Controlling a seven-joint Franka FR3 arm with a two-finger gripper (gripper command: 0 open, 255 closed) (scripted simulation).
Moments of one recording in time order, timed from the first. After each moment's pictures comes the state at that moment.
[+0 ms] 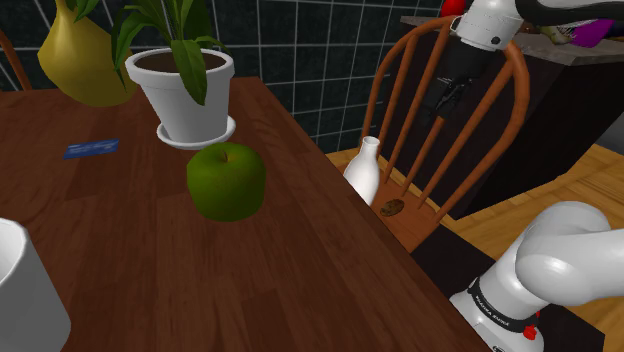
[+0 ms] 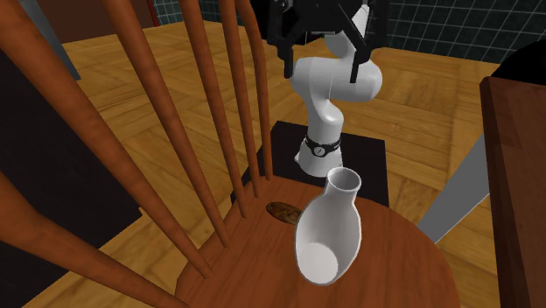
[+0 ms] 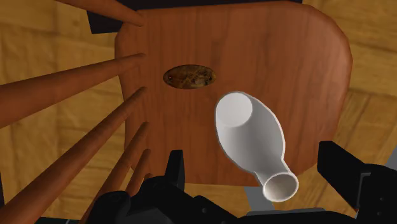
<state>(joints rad) -0.01 -0.83 -0.03 -2.35 0.04 1.64 -0.02</state>
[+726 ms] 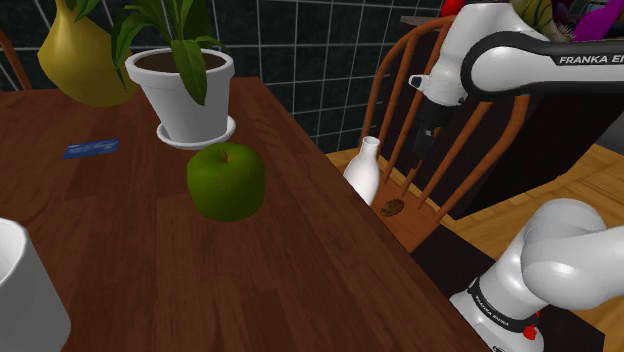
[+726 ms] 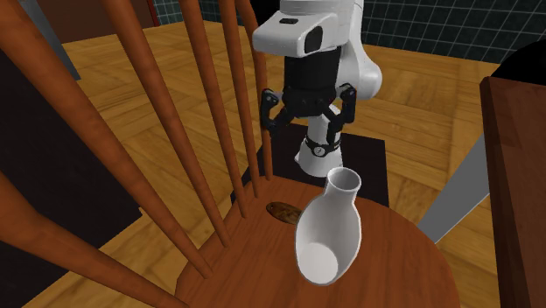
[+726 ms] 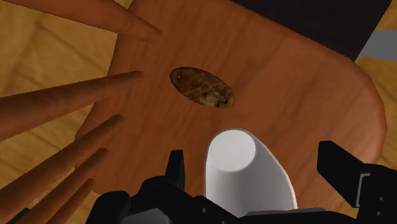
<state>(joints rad) 0.11 -0.77 -0.14 -2.59 -0.06 1.87 -0.43</state>
